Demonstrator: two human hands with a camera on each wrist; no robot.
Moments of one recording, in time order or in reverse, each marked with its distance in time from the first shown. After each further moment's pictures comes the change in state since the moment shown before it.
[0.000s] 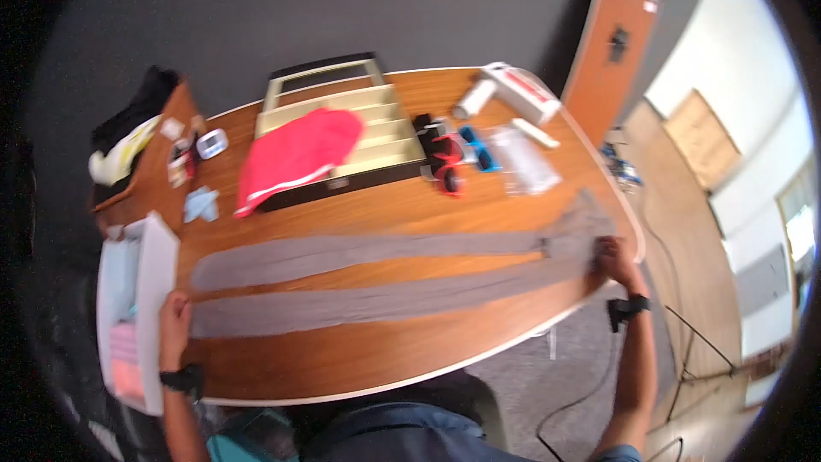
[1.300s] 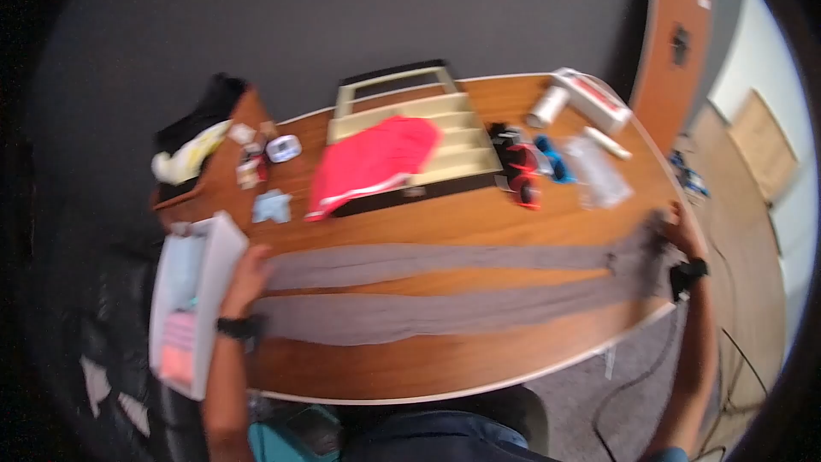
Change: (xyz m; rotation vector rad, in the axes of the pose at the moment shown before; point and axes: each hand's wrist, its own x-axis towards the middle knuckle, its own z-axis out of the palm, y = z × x) left_hand 0.079 0.018 0.025 0.151 -0.081 0.096; right_hand 0.075 -0.115 -0.001 0.032 0.126 -0.089
